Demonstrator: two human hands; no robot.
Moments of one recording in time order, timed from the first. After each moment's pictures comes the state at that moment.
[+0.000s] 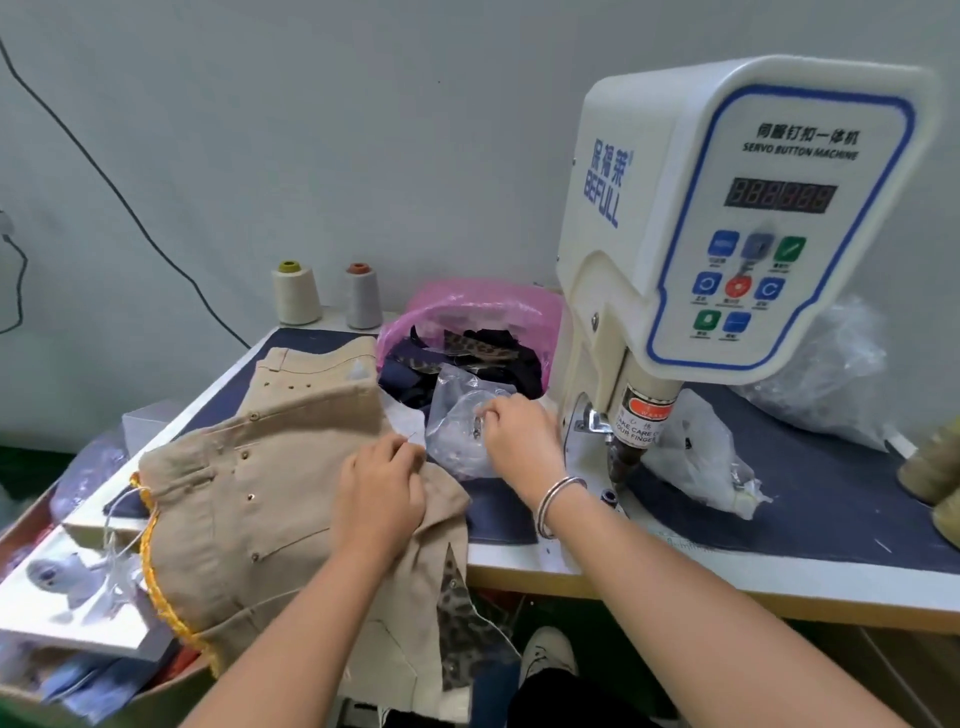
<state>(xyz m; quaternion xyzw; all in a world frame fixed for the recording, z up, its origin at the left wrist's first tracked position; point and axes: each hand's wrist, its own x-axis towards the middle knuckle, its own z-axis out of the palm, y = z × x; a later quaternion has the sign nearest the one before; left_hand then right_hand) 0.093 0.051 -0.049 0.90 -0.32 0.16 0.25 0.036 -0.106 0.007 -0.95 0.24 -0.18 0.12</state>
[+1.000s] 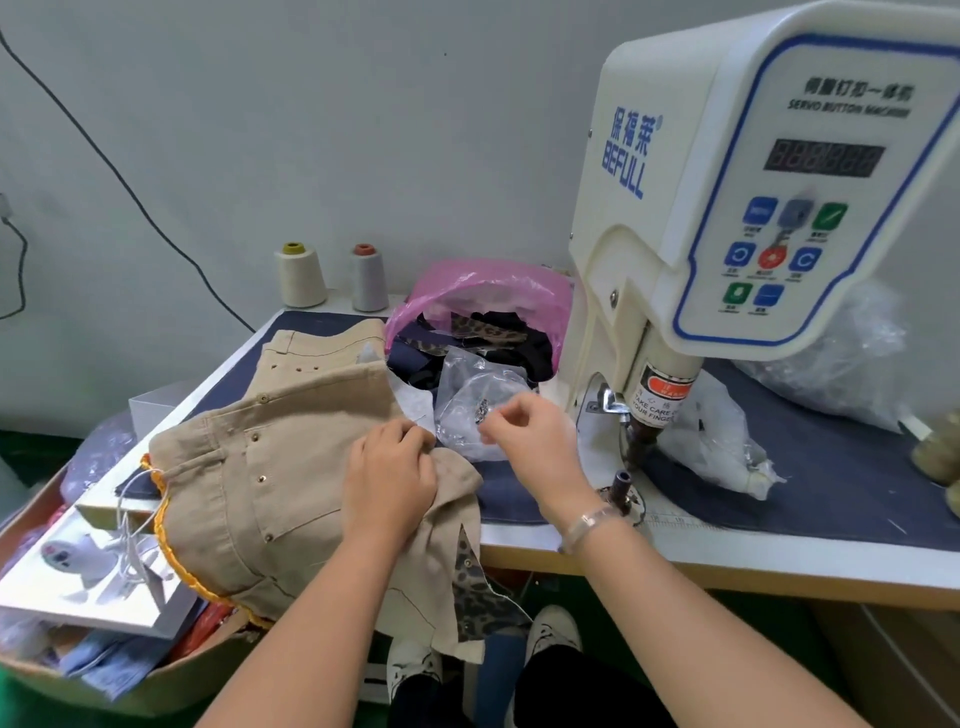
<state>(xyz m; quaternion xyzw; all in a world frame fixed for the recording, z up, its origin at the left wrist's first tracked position) 0.092 0.050 -0.052 0.90 -0.31 0.19 0.26 -0.008 -0.068 0.020 -0.79 0.24 -0.27 0.49</state>
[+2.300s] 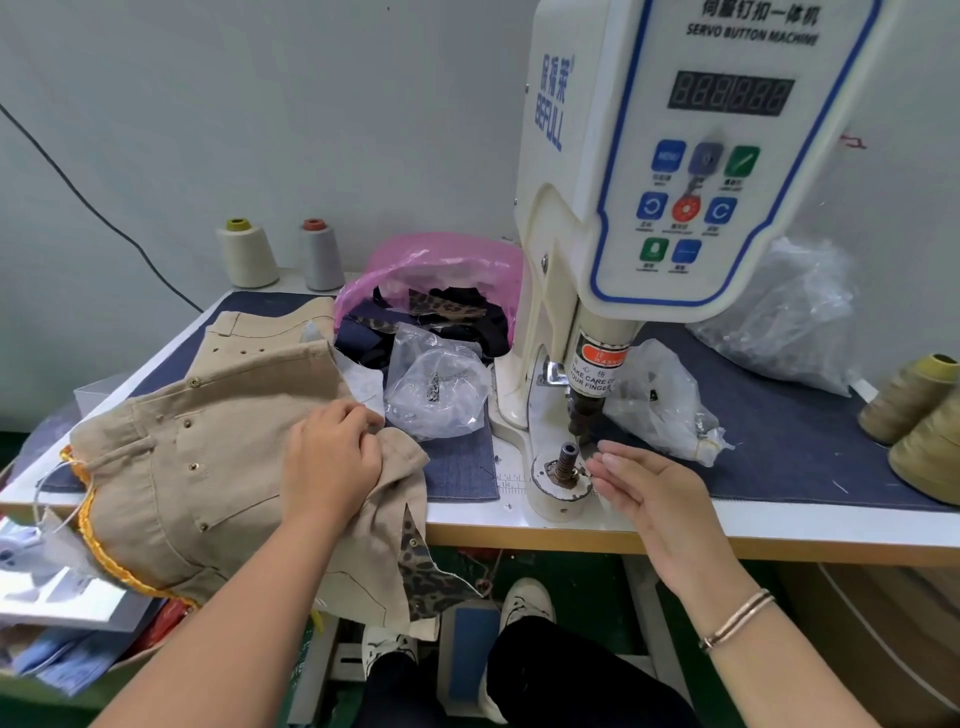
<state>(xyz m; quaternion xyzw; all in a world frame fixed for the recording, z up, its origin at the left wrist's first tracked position) 0.094 0.050 -0.054 0.89 -0.31 0.20 0.26 -0.134 -0.145 -0.012 -0.48 0.36 -0.28 0.75</state>
